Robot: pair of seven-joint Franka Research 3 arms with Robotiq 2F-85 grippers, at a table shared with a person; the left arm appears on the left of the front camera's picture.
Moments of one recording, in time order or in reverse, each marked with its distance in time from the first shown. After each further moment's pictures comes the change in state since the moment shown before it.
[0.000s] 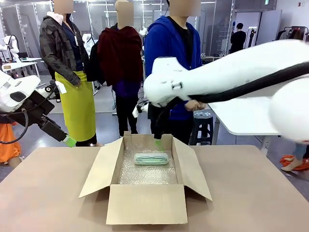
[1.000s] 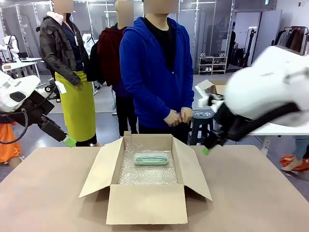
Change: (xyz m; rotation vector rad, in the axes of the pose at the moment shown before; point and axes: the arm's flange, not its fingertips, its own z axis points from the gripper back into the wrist) left arm 0.000 0.000 0.000 0.001 0.000 -0.001; right arm -0.254 0.172 0.073 -0.091 -0.360 -0.682
